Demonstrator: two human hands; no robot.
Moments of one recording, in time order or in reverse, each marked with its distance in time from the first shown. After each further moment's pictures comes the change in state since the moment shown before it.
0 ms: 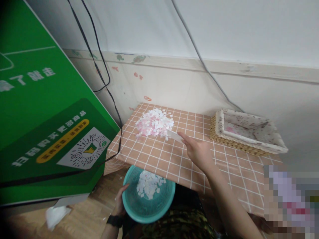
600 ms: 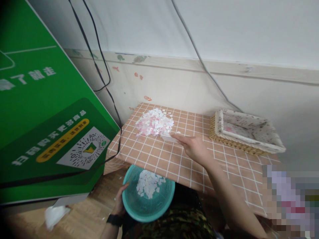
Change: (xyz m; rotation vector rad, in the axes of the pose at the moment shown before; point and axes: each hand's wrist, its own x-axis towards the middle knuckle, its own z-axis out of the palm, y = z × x) left_hand -0.004 0.001 0.002 0.029 -0.031 0.000; right_hand 0.017 -0.003 -0.011 0.102 -0.161 -0.137
